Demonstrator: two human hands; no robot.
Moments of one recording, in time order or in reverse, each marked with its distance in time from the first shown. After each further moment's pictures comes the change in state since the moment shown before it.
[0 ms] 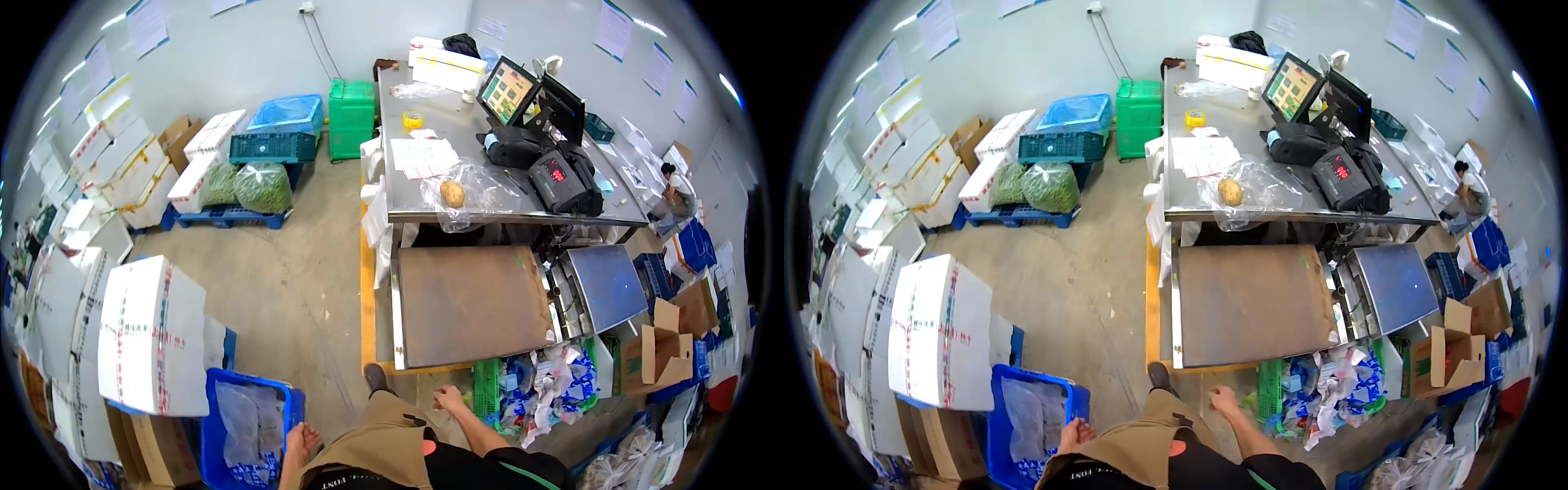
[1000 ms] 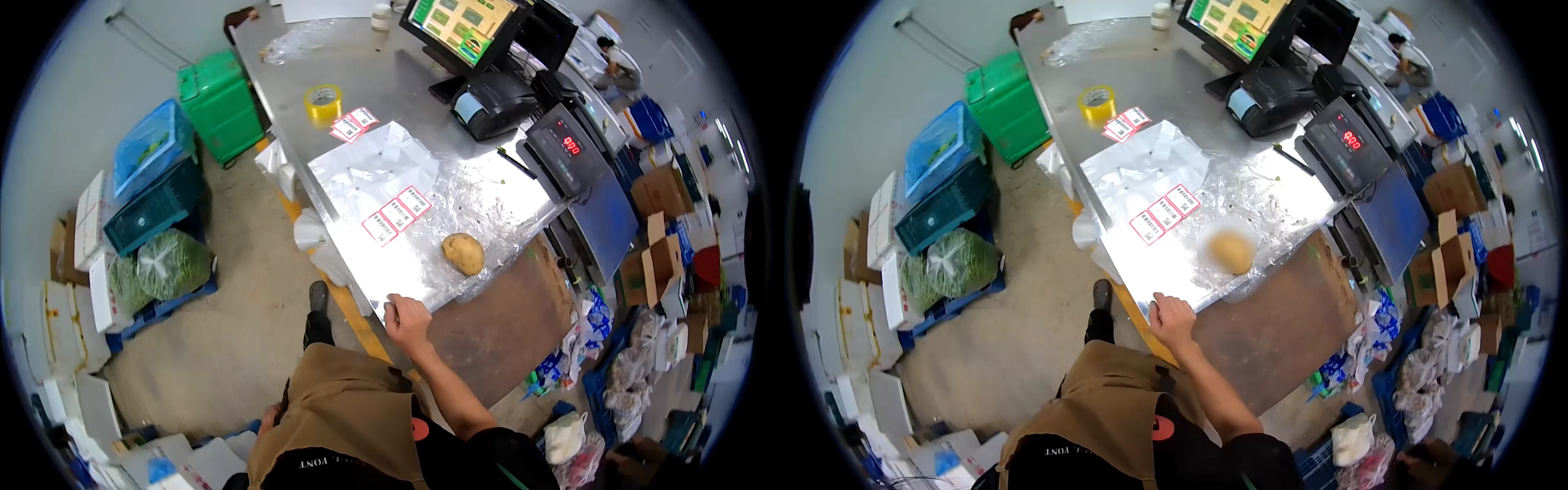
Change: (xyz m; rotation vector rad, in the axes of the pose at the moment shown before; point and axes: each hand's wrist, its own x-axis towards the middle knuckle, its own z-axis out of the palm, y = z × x) left_hand 0.369 0.479 0.253 1.419 -0.317 0.096; right_hand 0.330 -0.492 0.009 -0.321 1.045 -0.822
